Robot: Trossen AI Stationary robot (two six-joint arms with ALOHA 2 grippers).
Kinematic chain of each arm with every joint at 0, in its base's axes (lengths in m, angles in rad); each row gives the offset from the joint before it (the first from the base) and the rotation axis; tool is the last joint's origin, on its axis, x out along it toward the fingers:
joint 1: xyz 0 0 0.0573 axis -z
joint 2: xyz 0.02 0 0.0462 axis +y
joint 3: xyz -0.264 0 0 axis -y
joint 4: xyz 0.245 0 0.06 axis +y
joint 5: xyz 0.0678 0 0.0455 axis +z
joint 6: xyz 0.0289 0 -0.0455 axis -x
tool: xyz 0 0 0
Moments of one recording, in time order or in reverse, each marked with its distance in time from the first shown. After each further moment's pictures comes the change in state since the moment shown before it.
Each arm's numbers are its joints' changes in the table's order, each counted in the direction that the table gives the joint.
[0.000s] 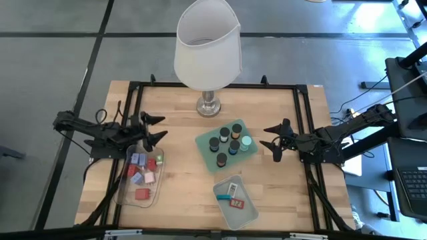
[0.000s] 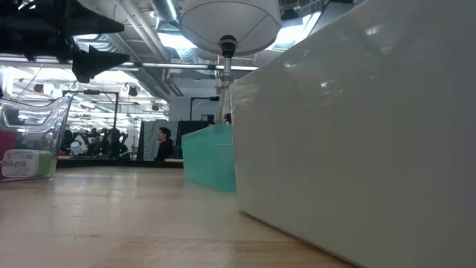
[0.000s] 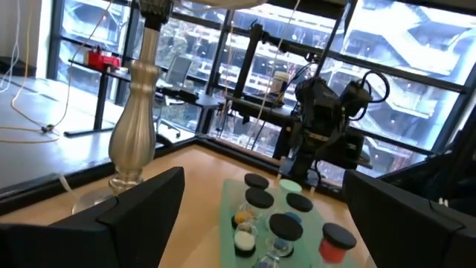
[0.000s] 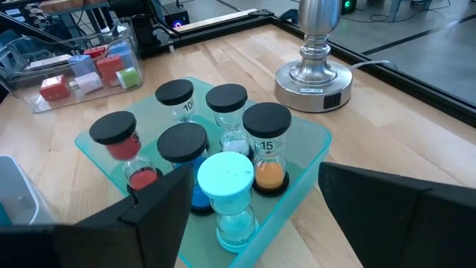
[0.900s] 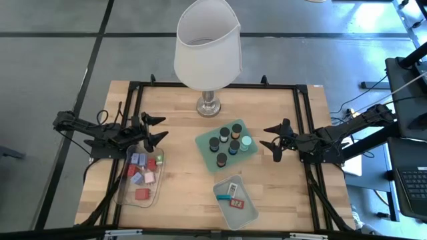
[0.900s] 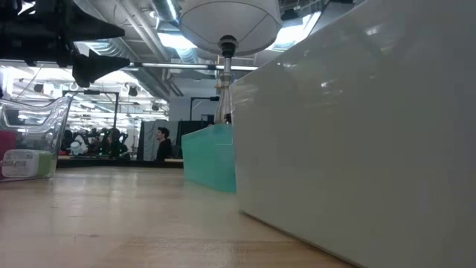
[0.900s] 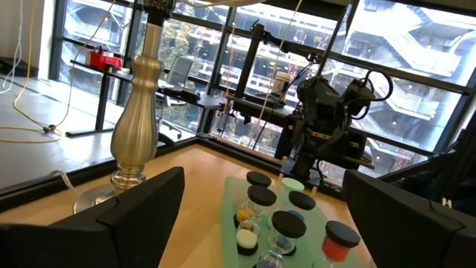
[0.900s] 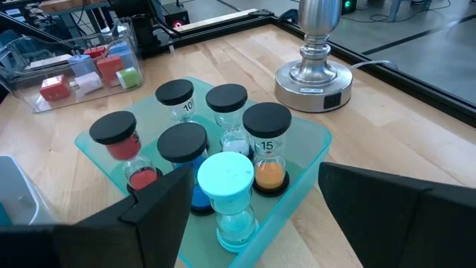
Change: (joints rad) left arm 0.000 0.000 -0.037 -0.044 0.005 -0.001; right arm 0.000 0.000 0.000 0.000 0.000 0.000
